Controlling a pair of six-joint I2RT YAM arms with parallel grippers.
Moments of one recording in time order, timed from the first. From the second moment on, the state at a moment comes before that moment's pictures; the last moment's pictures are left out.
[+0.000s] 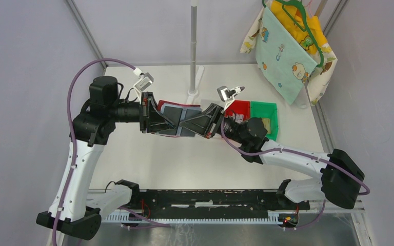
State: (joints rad) left arm -0.27 1.01 1.40 -0.83 1.16 -0.15; right arm 0.95 1.30 0.77 1.03 -0.33 1.11
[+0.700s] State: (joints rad) left arm -0.27 1.03 1.43 -0.84 1.18 -0.16; right arm 0.95 1.27 0.76 1.04 -0.29 1.08
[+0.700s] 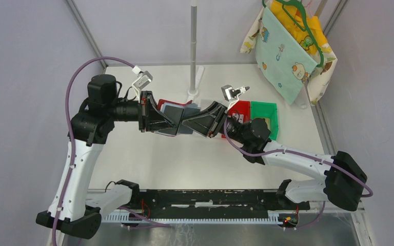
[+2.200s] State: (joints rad) left arm -0.27 1.05 1.45 -0.93 1.05 -0.16; right arm 0.98 1.35 0.83 0.98 -0.28 1.03
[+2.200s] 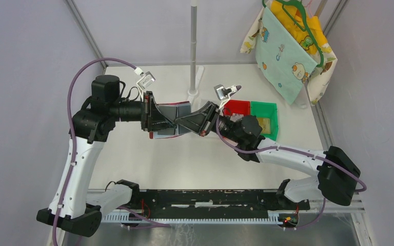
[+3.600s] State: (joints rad) left arm -0.29 1.08 1.49 -0.95 1.14 -0.14; right arm 0.95 1.31 0.74 1.12 -0.36 1.13
